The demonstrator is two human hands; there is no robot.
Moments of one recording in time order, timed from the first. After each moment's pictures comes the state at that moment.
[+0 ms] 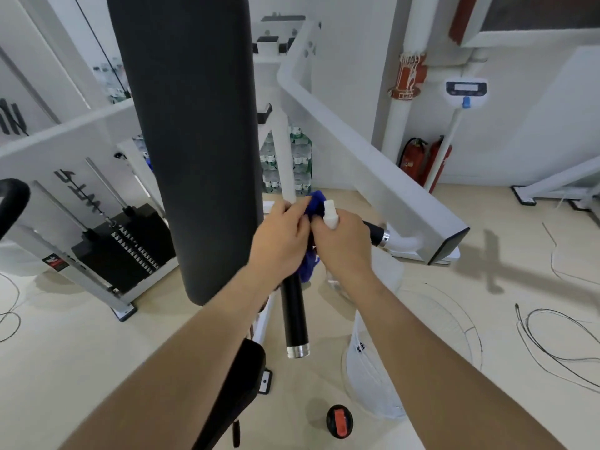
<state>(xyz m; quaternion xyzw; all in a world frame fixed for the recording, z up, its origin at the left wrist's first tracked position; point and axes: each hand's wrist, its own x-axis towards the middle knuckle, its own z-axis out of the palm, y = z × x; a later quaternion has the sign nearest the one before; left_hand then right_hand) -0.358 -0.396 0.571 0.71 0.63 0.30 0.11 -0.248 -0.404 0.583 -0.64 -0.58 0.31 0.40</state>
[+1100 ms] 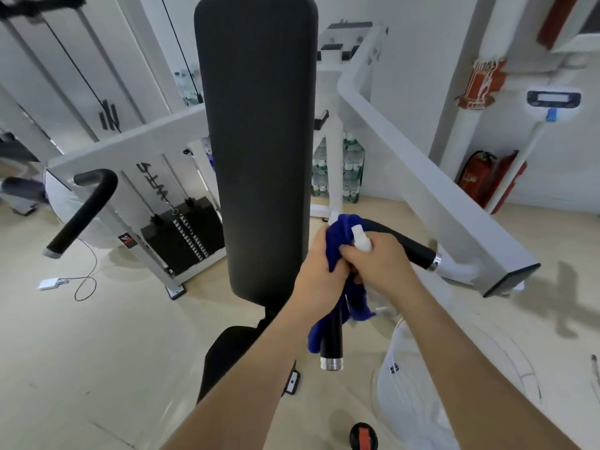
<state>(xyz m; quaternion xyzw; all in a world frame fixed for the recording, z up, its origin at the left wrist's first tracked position) -0.353 -0.444 0.565 0.54 0.62 0.43 0.38 -0.238 -0.408 0.594 -0.56 -0.62 0.46 0.29</state>
